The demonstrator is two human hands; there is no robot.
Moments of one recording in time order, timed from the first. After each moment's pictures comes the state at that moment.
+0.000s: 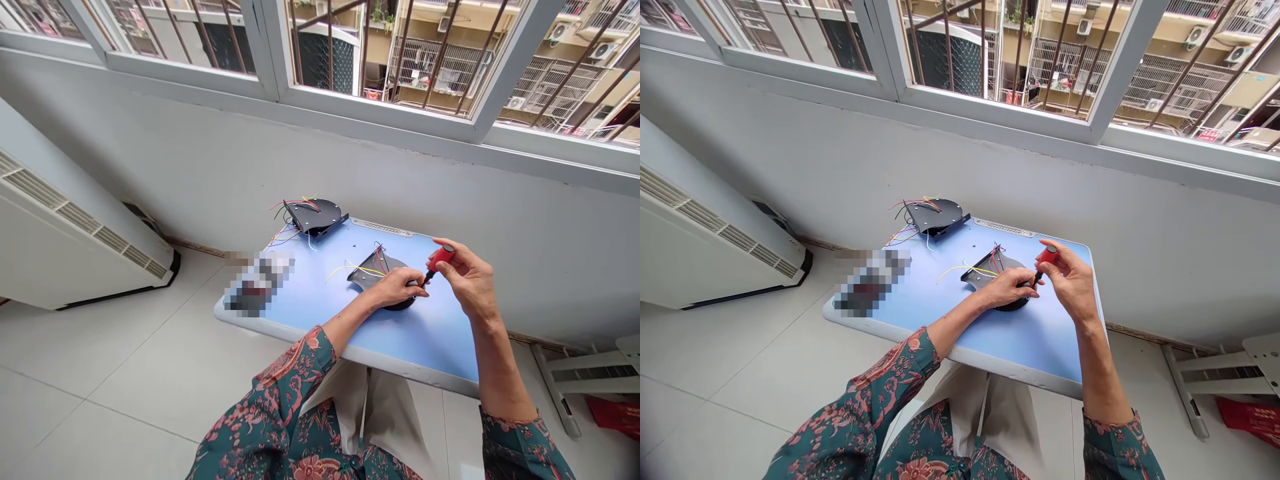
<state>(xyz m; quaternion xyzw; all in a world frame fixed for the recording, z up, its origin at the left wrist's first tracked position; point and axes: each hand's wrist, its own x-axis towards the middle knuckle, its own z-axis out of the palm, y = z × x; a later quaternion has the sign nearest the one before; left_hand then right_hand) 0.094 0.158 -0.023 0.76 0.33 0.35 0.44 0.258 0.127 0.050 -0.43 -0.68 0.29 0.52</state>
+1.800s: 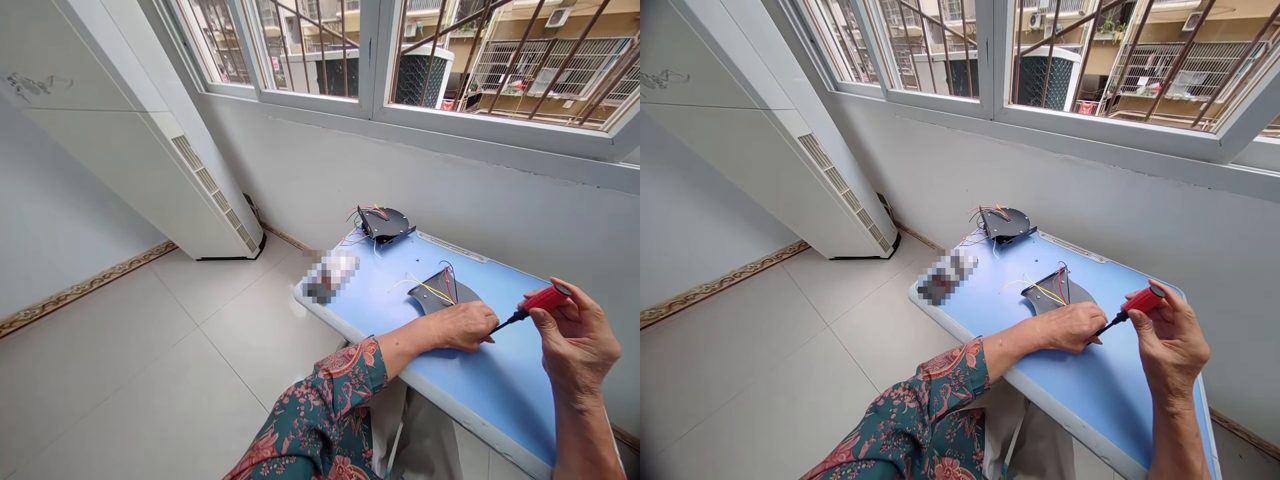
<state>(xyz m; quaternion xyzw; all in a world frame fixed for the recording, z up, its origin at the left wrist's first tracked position) 0.093 0.153 -0.034 0.92 0.28 0.24 0.11 0.261 0.148 0.014 -0.34 -0.66 0.19 0.64</state>
